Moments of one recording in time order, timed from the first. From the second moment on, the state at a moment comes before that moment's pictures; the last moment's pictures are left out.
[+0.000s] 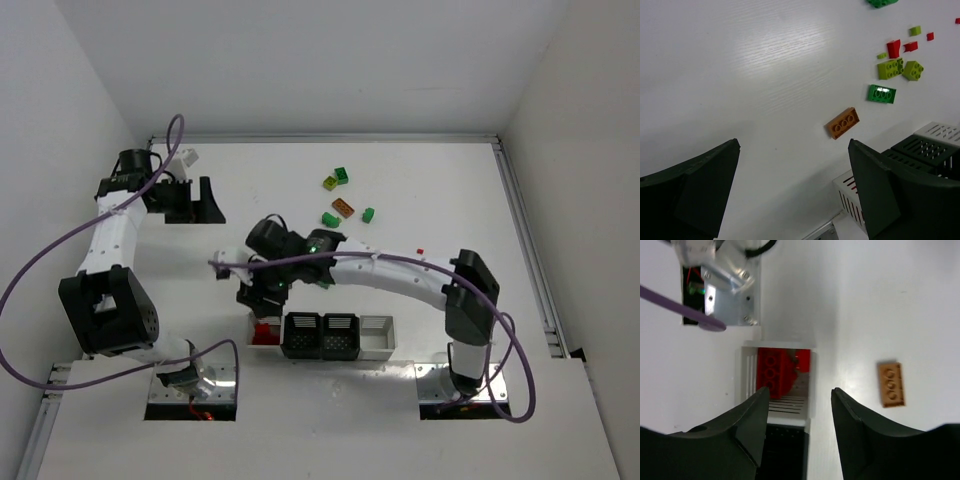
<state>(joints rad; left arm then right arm) 0.23 1.49 1.30 -0.87 0.64 0.21 1.15 1.86 1.56 -0.61 -0.36 -0.28</state>
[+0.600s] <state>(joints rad) -0.42 1.69 1.50 -0.76 0.38 0.18 0.29 1.47 1.24 -0.52 -0.24 -0.12</state>
